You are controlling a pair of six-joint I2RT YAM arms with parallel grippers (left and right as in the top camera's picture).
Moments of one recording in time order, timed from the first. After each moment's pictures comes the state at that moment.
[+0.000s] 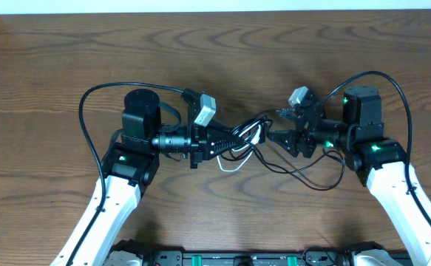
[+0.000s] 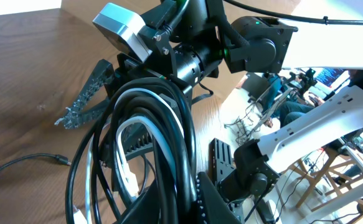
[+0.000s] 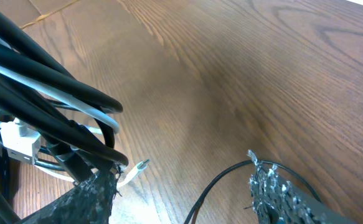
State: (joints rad) left arm -0.28 1.18 0.79 0.03 1.26 -0.15; right arm 0.17 1.26 0.81 -0.29 -0.83 -0.32
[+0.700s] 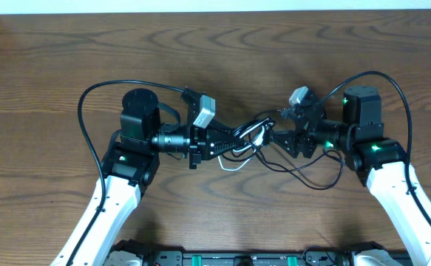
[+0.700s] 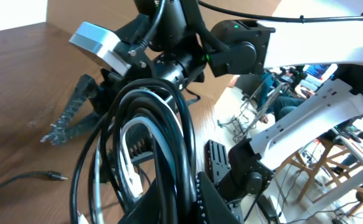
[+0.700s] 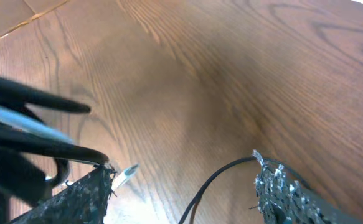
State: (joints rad) left arm -0.28 1.18 0.79 0.09 1.31 -0.15; right arm 0.17 1.26 0.81 -0.29 -0.82 -0.32
